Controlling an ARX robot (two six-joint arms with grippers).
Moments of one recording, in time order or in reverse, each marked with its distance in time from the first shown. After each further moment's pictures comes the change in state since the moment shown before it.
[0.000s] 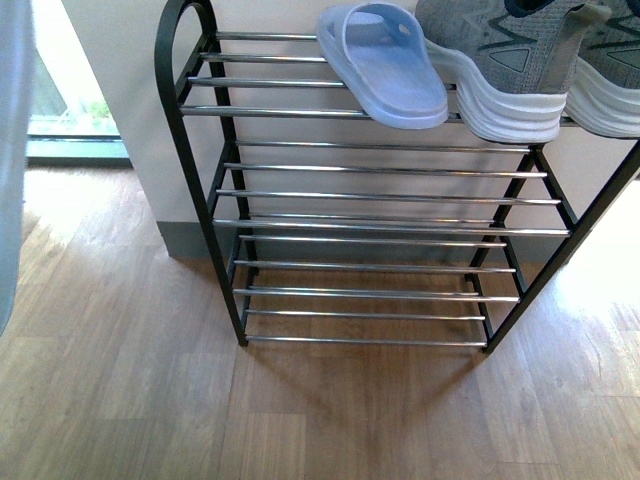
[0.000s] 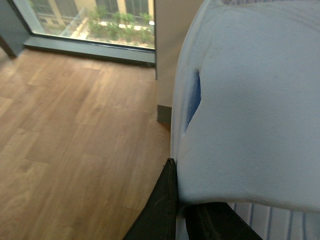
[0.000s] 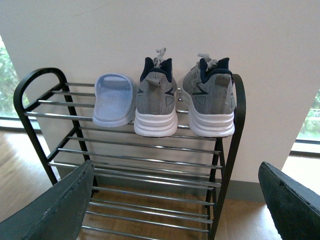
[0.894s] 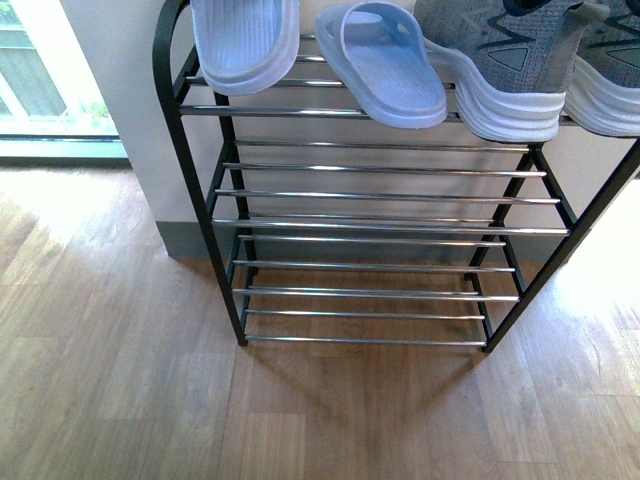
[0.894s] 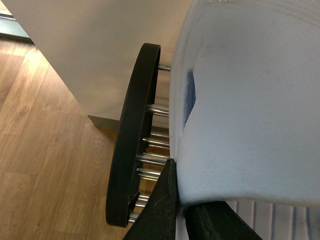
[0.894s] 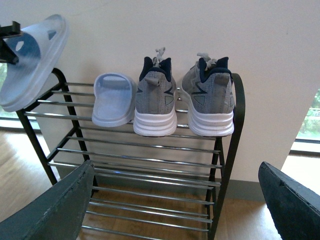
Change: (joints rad) left arm -0.055 1.023 1.246 -0.443 0.115 -0.138; right arm 0.000 0.000 0.000 0.000 0.000 0.000
